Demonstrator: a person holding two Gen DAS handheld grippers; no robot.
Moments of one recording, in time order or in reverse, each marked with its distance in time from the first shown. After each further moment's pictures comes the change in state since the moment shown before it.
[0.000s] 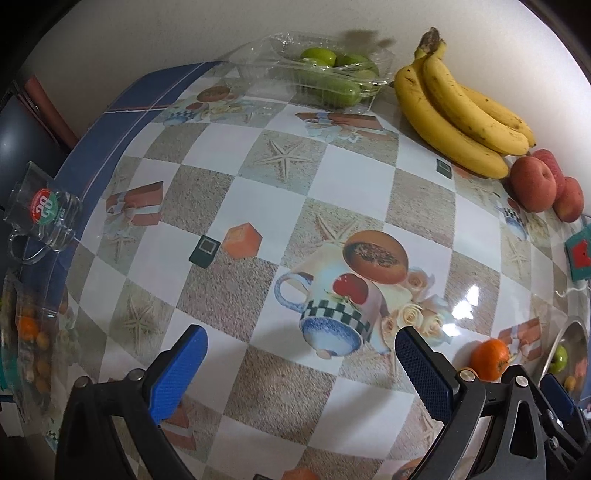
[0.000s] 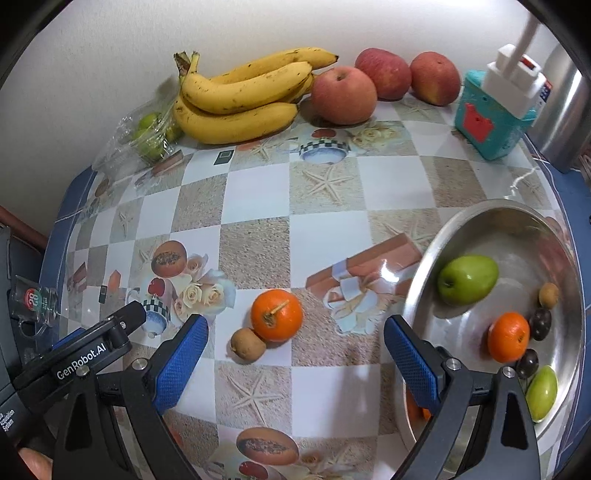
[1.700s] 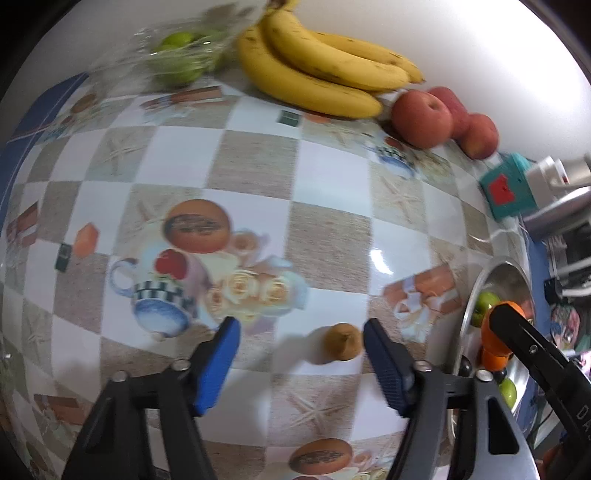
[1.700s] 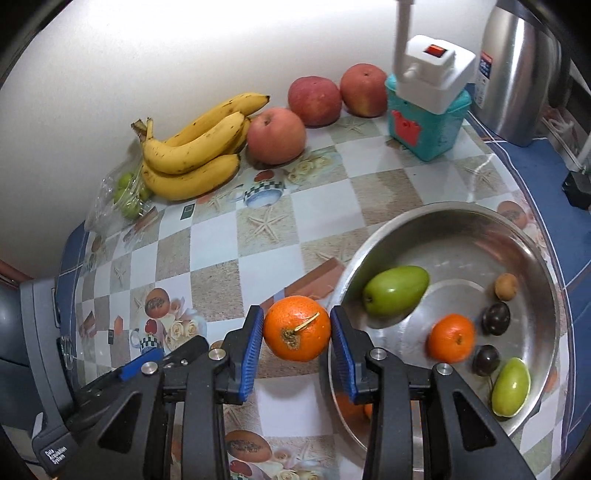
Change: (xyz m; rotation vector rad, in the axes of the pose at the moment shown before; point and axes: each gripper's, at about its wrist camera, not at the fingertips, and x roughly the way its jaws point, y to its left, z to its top) left arm -0.008 -0.092 -0.025 0.197 0.089 -0.303; right arm -0.043 -0.059 0.008 0.170 -0.077 0.018
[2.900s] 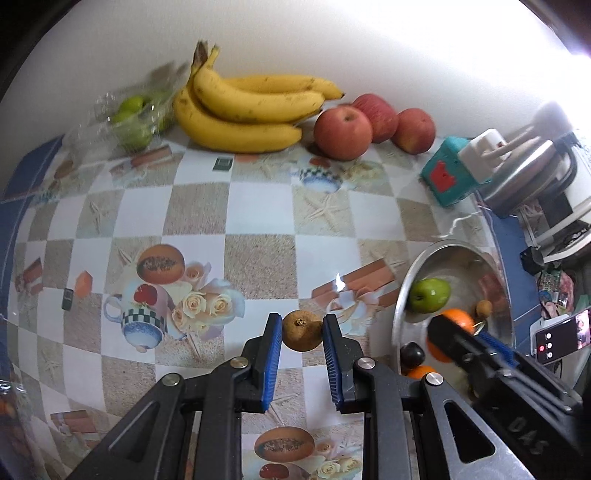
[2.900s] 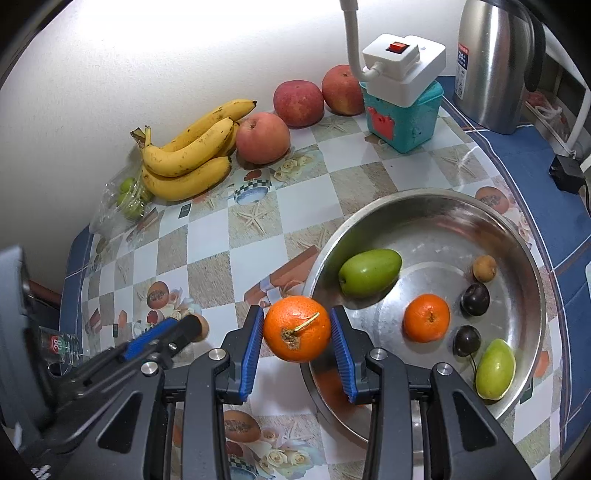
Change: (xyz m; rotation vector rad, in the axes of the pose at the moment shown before) left arm -0.041 -0.044 -0.006 0.162 -0.106 -0.014; right arm -0.020 -0.019 -0.014 0.025 0.002 0.014
